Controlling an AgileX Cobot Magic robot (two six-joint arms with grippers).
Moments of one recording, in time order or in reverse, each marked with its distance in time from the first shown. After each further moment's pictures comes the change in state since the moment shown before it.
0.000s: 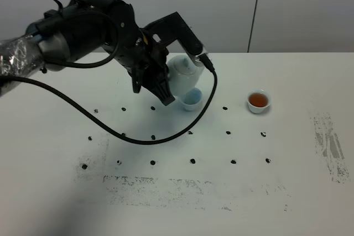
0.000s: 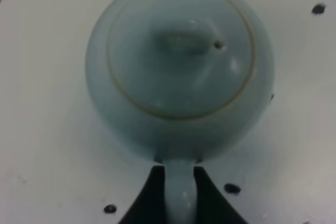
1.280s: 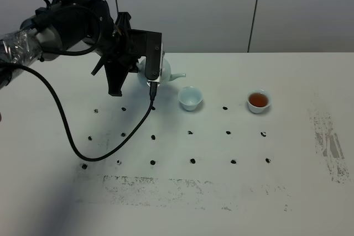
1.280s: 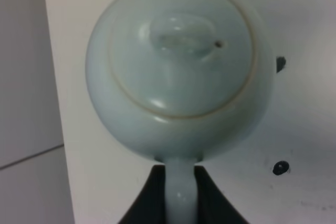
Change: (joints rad) left arm 0.131 0.167 -0.136 0.022 -0.052 0.748; right arm 0.000 0.000 0.000 0.000 0.000 0.000
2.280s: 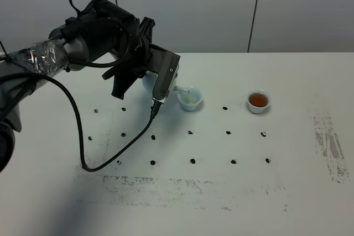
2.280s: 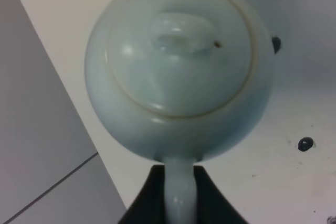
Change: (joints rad) left arm -0.102 0.020 -0.004 0.265 -0.003 0.029; right arm 0.000 0.000 0.000 0.000 0.000 0.000
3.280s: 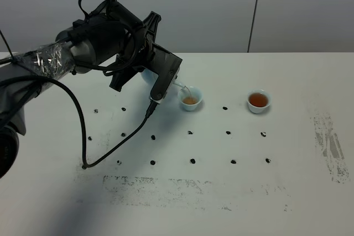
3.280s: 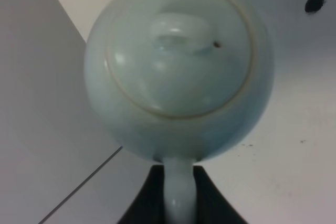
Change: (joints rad) left arm -0.027 0.000 0.000 0.161 -0.050 -0.004; right arm 0.000 0.000 0.000 0.000 0.000 0.000
